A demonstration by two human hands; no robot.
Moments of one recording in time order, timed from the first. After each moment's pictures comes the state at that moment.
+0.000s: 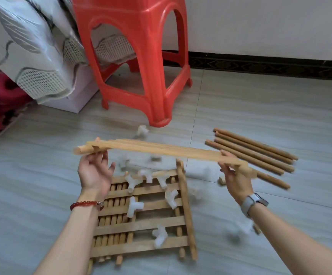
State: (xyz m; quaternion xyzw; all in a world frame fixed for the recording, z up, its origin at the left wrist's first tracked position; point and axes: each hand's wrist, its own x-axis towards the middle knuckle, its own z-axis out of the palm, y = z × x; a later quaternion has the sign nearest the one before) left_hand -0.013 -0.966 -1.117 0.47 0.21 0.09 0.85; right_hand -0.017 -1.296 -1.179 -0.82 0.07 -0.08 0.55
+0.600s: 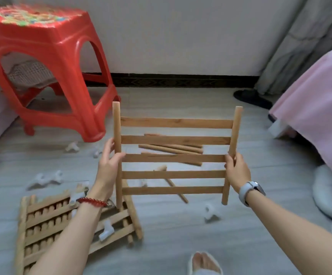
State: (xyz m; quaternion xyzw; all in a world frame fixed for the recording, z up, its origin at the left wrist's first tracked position) left_hand -0.051 -1.124 -1.068 0.71 -0.01 -0.06 0.70; right_hand -0.138 -1.443 -1.101 -0.85 0.33 -0.13 0.40
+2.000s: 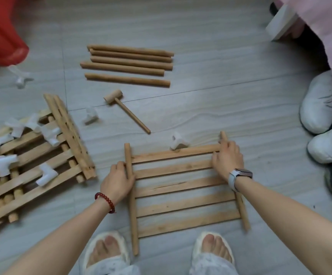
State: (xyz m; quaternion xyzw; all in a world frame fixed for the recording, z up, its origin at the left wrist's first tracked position) left_hand -0.211 -1.227 -1.271 0.93 -0.07 -0.32 0.17; right_hand -0.304 -1.523 -1.241 -0.91 0.35 0.16 0.13
